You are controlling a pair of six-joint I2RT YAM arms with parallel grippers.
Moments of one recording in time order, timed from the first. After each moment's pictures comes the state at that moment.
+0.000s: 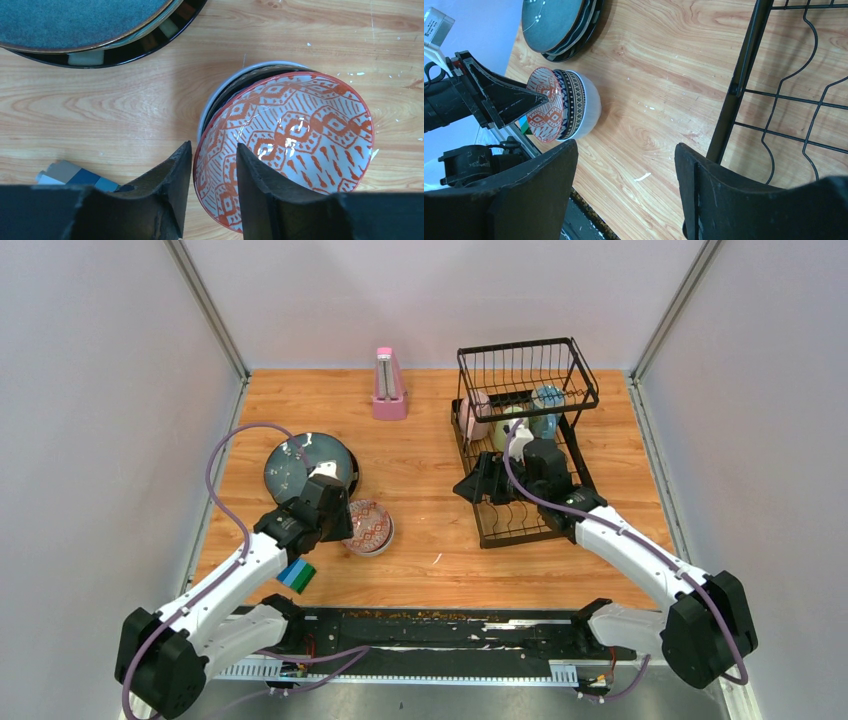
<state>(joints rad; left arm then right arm) -0.51 0.96 0.63 -0.58 -0.22 -0.54 0.53 1.17 0.78 -0.09 -0.31 0.55</state>
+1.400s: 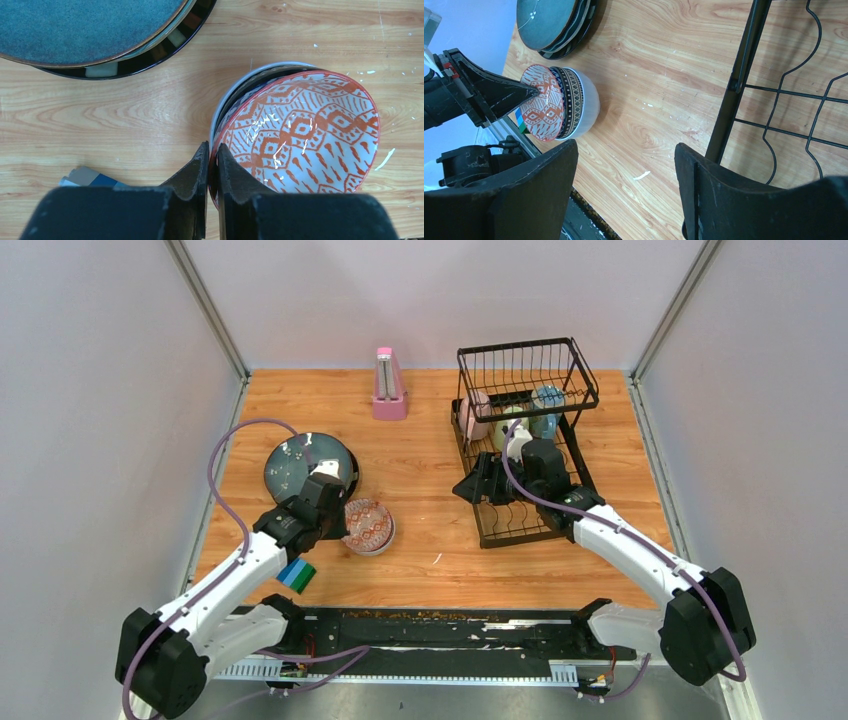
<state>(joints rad) -0.51 0.96 0.64 -0.58 -0.24 -0.46 0.53 1.19 0.78 -0.09 -0.31 0.56</state>
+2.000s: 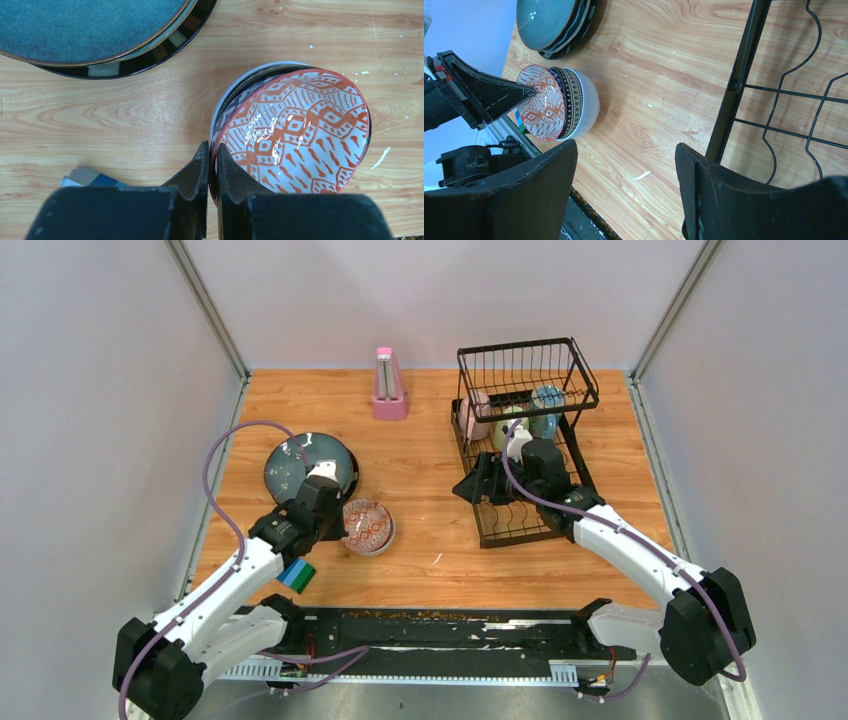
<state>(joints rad) -0.51 0.91 0.63 -0.58 -0.24 -0.46 0.53 1.19 0.78 -0.09 -0.31 0.56</state>
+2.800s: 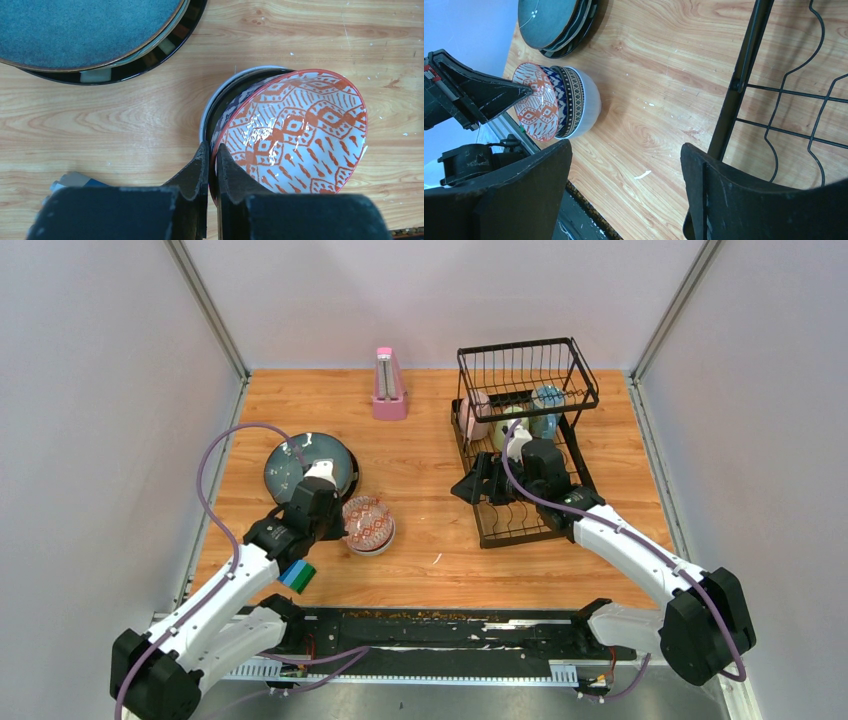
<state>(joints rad) -0.51 0.86 0.62 -0.56 -0.21 -0.47 0.53 1.19 0.78 -0.09 -0.31 0.56</state>
